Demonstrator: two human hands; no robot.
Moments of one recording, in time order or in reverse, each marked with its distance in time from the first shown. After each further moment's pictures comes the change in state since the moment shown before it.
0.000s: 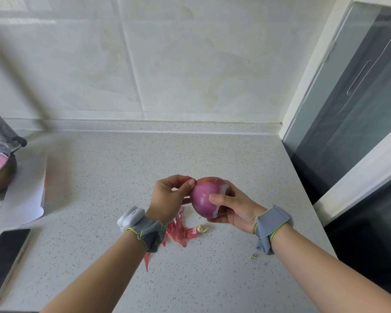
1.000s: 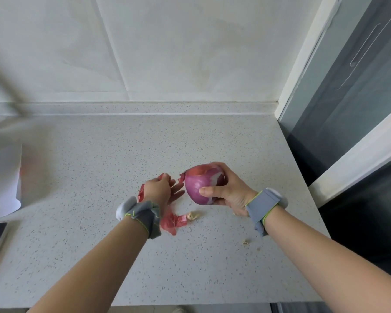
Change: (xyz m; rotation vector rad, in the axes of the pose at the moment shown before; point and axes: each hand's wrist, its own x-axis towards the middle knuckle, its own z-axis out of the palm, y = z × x) left_hand 0.032 -0.045 0.015 -0.250 0.278 -0.455; right_hand 0.012 0.010 -0.022 -0.124 0.109 -0.035
